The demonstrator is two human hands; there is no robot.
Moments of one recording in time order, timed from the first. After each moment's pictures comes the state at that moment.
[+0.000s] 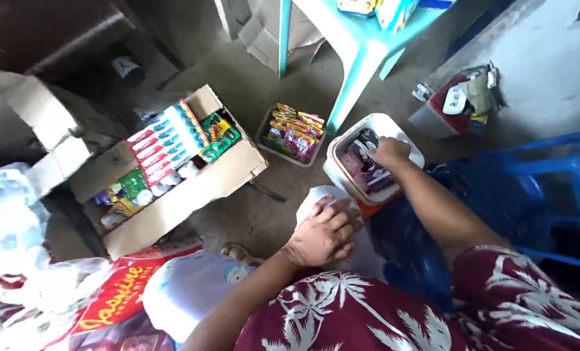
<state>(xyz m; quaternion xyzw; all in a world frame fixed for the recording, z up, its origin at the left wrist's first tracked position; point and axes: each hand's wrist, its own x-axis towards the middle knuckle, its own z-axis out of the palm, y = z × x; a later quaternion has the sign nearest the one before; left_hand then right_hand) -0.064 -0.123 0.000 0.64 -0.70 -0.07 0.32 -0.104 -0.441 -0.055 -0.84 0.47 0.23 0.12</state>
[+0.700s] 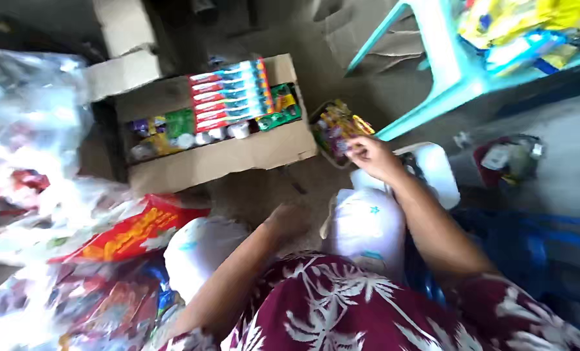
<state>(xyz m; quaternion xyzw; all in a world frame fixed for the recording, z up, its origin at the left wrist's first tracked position) 0.021 -0.007 -0.030 0.75 -0.42 -0.49 0.14 0.010 -0.282 0.007 -0.92 0.10 0.09 0.36</state>
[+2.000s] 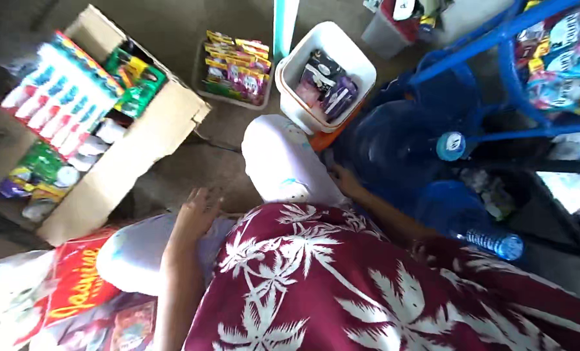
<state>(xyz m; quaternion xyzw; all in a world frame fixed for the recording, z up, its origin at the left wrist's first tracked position) -0.011 0.045 -0.026 0.83 -0.32 -0.42 0.16 -0.313 -0.233 -0.066 -0.71 0.45 0.14 0.52</state>
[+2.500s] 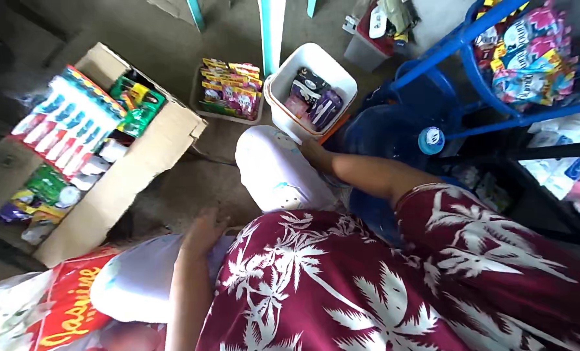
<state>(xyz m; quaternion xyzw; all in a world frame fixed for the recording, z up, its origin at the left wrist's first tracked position) -0.028 0.048 -0.036 0.82 -0.33 -0.47 0.03 -0.200 -0.272 -0.084 -0.89 0.28 0.28 0.24</state>
